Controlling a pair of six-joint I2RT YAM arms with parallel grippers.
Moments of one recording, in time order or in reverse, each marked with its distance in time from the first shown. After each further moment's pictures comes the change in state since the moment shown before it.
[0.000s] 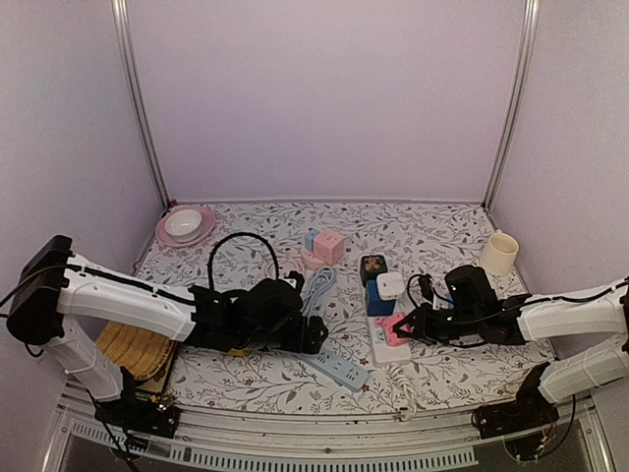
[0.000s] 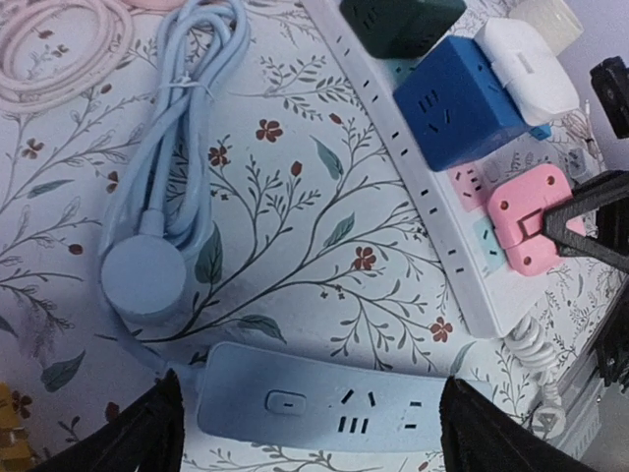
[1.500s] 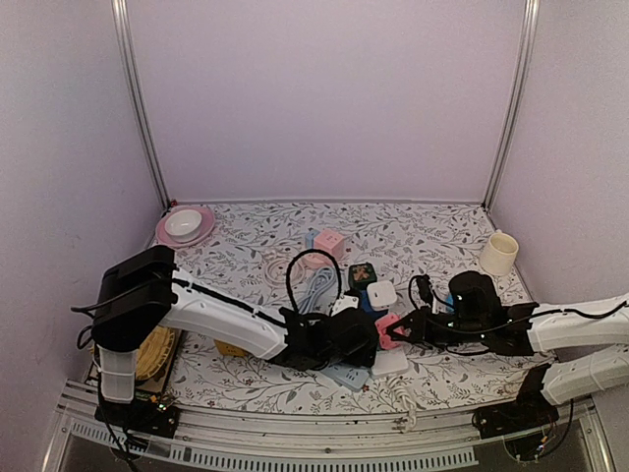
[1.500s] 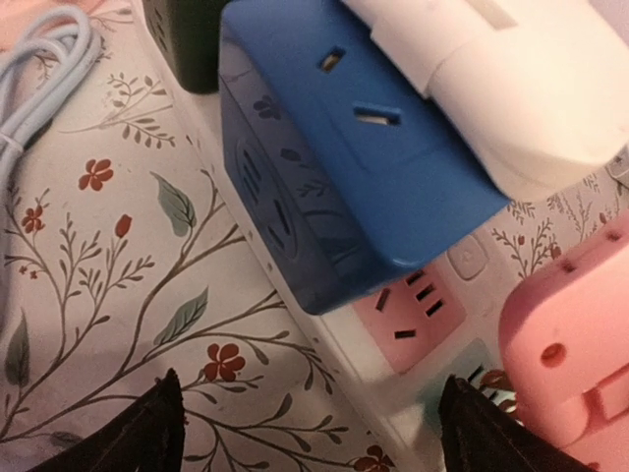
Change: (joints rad) left arm -0.114 0.504 0.390 0.051 -0.158 0.008; right arm 0.134 -0.108 -0.039 0.050 0.049 0.102
